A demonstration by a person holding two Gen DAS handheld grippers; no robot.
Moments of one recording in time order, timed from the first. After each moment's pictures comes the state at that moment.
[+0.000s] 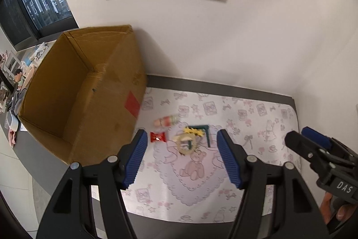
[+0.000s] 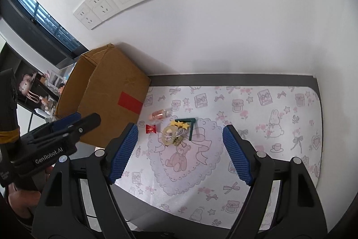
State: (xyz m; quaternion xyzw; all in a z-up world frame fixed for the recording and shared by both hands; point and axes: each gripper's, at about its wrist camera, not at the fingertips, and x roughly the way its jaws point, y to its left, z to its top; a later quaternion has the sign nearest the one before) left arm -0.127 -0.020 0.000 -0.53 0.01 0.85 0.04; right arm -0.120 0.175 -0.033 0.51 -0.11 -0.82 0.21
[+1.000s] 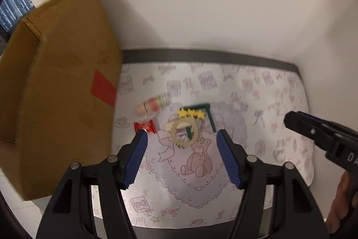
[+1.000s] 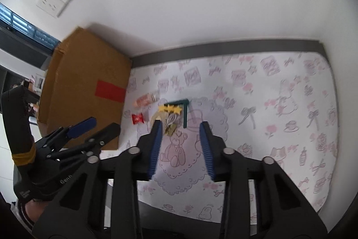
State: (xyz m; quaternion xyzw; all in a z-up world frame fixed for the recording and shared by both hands) left arm -0.155 -0.030 -0.104 -0.59 -0.01 0.80 0.06; right arm -0.141 0.150 -0.110 0.59 -0.13 -0.78 0.16
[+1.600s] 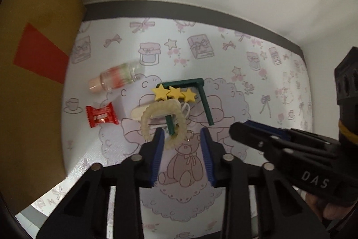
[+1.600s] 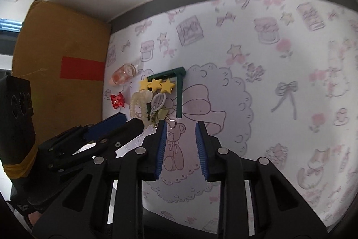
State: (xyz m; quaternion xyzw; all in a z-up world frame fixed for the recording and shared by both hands) left arm -0.182 -0.016 -0.205 -0.66 -0.07 0.74 0.10; right arm -0.168 0.125 -0.232 0.67 -0.16 -0.70 0.18
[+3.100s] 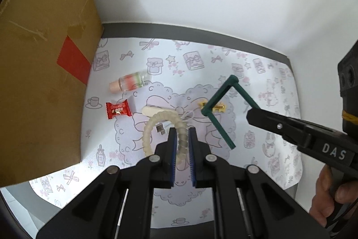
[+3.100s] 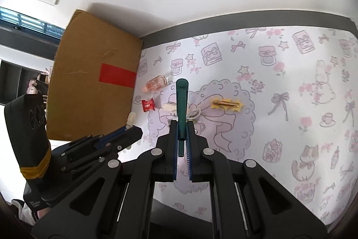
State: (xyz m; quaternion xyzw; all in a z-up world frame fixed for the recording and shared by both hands) left arm -0.143 -0.034 -0.135 -0.61 -0.10 0.78 0.08; right arm -0.145 0.136 -0.156 0.62 -0.18 -0.73 0.22
